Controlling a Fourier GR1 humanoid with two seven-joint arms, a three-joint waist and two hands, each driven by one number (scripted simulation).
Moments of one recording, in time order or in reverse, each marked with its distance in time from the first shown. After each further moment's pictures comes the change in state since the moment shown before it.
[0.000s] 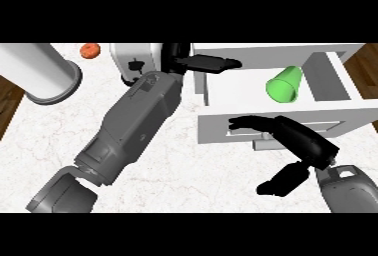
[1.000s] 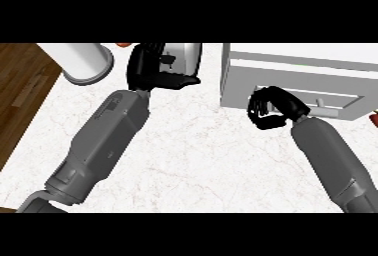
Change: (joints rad) left arm 0.271 0.116 0.009 -0.242 0.019 -0.149 0.007; right arm -0.399 0.069 -0.085 0.986 0.276 -0.311 -0.441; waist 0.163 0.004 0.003
